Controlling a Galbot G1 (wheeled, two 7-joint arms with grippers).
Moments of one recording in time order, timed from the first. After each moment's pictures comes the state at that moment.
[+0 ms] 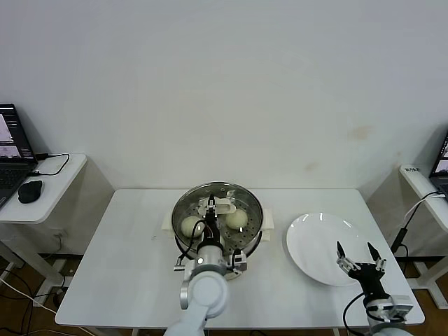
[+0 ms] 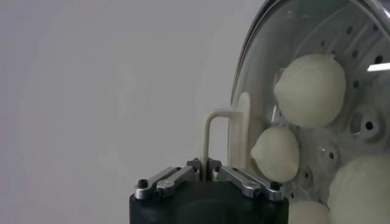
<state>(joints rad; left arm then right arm) 1.08 -1.57 -0.04 -1.82 1.65 0.50 0.31 -1.51 1.43 0.88 1.90 0.28 -0.03 -0.20</state>
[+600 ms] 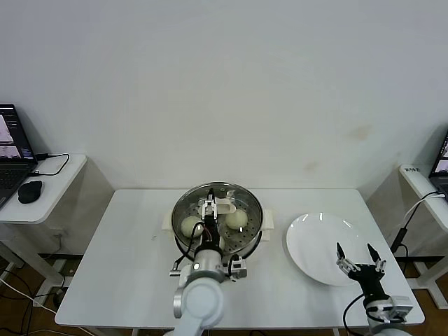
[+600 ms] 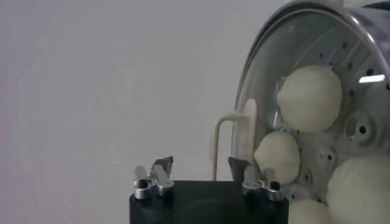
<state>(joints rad) 1.12 -1.53 -0.01 -1.94 1.62 0.51 0.35 -1.52 1.42 0.88 1.90 0.28 -0.04 -0.20</state>
